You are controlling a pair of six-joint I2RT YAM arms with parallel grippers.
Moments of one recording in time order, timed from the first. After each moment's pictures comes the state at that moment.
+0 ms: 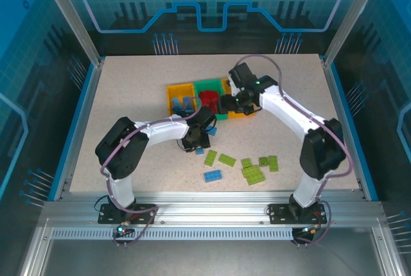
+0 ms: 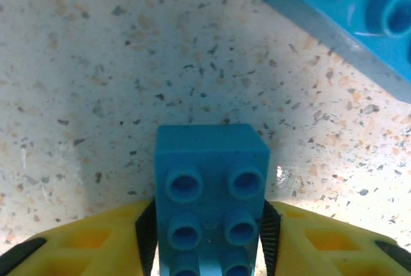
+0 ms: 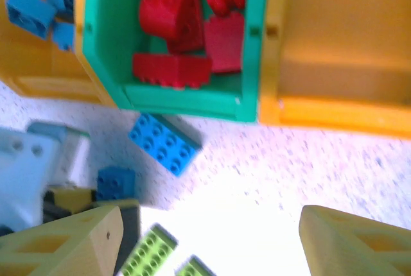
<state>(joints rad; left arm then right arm) -0.69 1.85 1.16 -0.68 0.00 -0.96 0.51 1.72 1.47 -0.88 -0.12 0.37</state>
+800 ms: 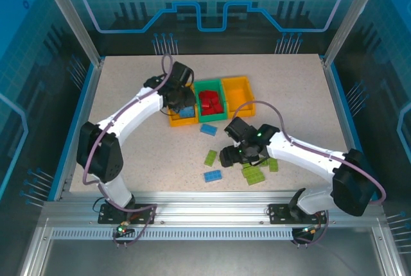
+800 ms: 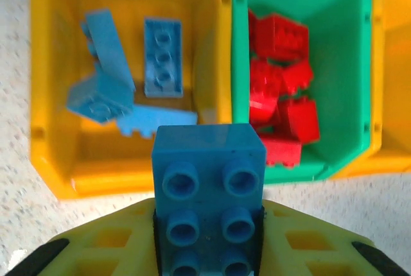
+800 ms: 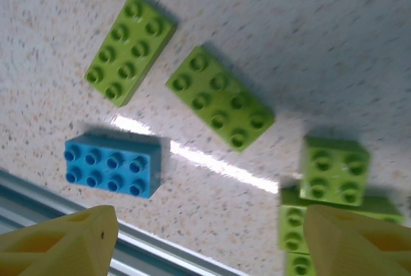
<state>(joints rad) -0.43 1.74 1.52 -0.82 -0.06 -0.72 0.85 1.39 0.94 -0.83 -0.07 0.62</state>
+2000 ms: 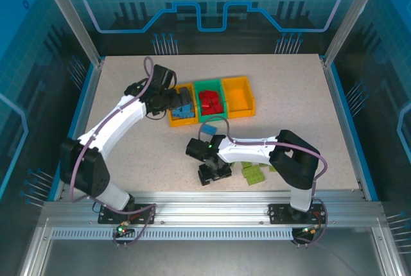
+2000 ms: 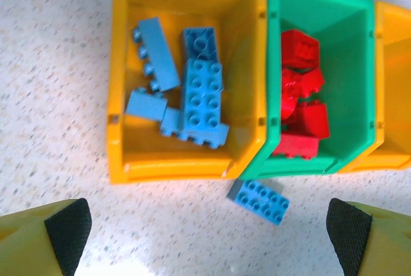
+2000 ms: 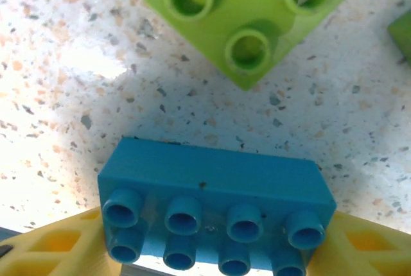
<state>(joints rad) -0.36 1.52 1.31 -0.77 -0.02 -0.70 1.09 1.85 1.18 -0.88 -0.06 0.76</state>
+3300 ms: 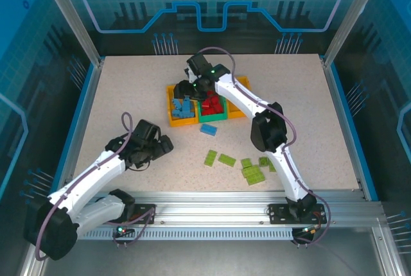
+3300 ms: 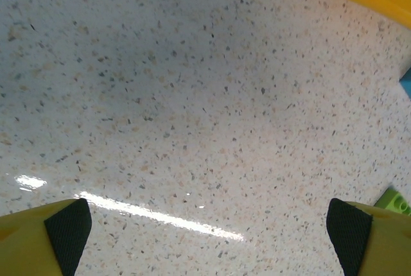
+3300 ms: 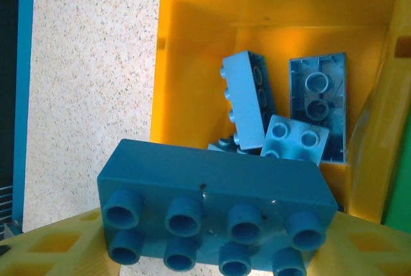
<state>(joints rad) -0.44 1.00 0.65 -0.78 -0.08 -0.96 0.64 2.44 2.36 -0.91 -0.35 0.60</state>
